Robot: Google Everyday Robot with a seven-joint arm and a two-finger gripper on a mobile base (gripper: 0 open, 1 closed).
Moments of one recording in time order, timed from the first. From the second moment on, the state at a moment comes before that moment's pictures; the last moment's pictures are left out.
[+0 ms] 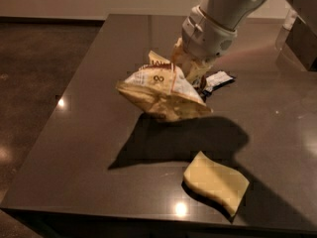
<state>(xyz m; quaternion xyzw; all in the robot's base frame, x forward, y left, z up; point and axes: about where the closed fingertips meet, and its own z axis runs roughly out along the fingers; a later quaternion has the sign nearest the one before) 0.517 -0.045 0.934 -0.88 0.43 0.09 0.20</state>
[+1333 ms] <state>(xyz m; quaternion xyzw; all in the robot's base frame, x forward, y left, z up) 0.482 -0.072 0.915 -0.88 0.41 0.08 0.21</state>
